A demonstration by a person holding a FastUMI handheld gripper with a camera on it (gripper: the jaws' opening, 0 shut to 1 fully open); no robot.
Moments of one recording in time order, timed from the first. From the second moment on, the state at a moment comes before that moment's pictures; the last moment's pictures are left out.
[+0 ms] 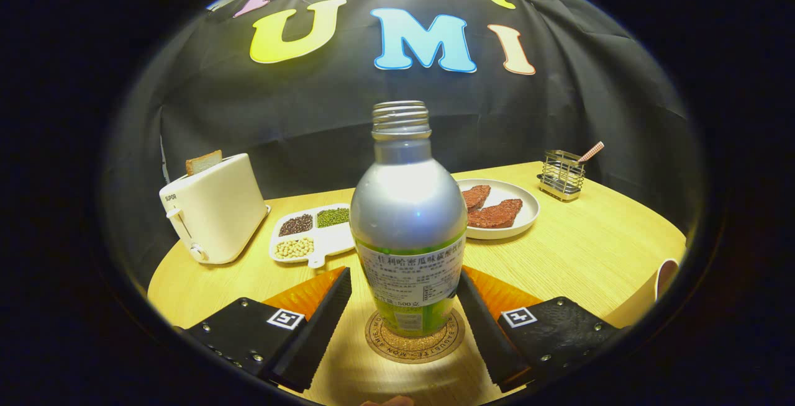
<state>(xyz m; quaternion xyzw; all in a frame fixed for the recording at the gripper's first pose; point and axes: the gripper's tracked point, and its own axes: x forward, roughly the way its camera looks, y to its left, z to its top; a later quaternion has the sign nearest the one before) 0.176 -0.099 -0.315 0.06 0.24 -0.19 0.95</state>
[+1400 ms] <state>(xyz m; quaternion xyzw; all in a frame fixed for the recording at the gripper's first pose) 0.093 -0.074 -0.136 0.06 0.13 -0.12 0.98</state>
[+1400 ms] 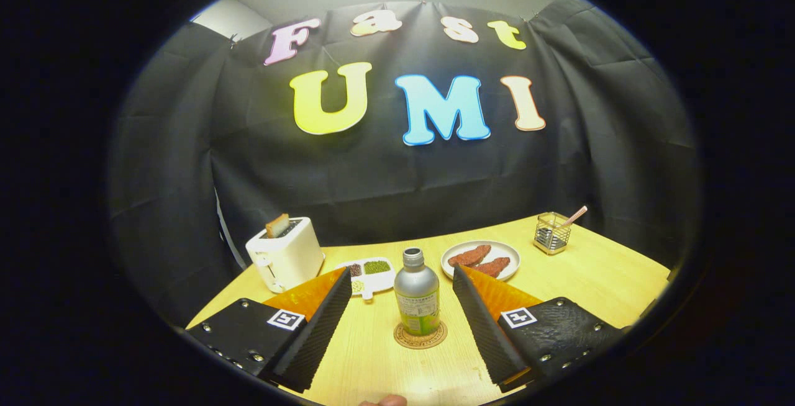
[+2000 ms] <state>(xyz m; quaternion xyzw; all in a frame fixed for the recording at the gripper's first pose) 0.043 -0.063 -0.060 0.02 0.08 -0.09 0.99</state>
